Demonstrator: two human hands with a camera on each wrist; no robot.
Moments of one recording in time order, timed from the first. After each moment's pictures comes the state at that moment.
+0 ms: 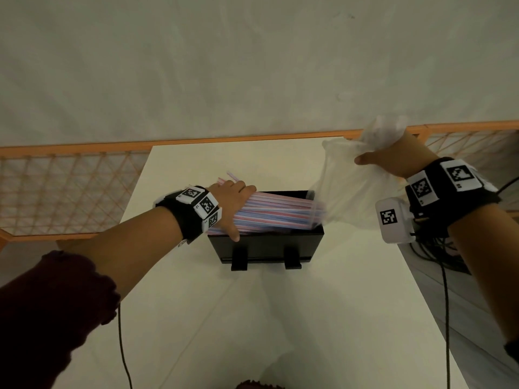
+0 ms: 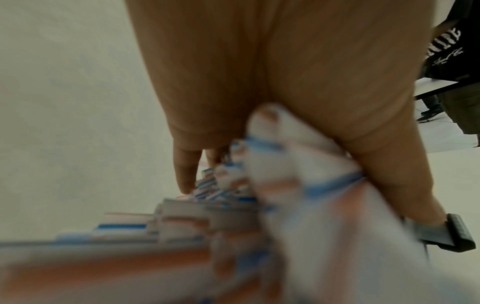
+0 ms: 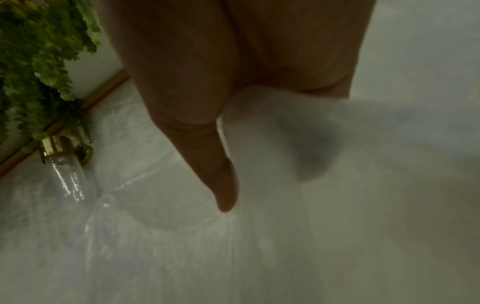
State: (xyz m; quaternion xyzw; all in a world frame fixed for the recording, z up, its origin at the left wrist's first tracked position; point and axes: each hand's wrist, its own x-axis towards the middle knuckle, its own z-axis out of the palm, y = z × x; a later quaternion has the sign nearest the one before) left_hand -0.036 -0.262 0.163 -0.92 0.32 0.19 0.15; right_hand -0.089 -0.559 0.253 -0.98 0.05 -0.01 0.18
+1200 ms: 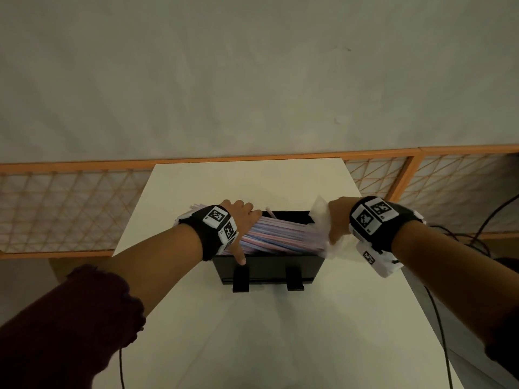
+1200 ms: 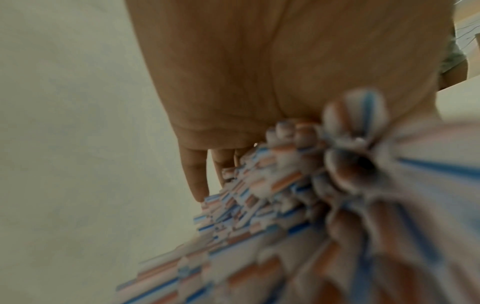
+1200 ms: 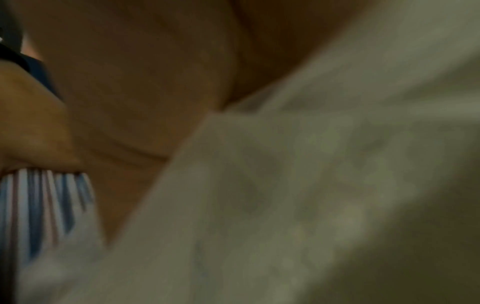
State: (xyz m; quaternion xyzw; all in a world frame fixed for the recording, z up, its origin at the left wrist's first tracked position) left_hand -0.035 -0.272 0.161 -0.89 0.35 0.17 0.26; right_hand -0.065 -0.511 0.185 -0.96 0.01 0.27 -0.08
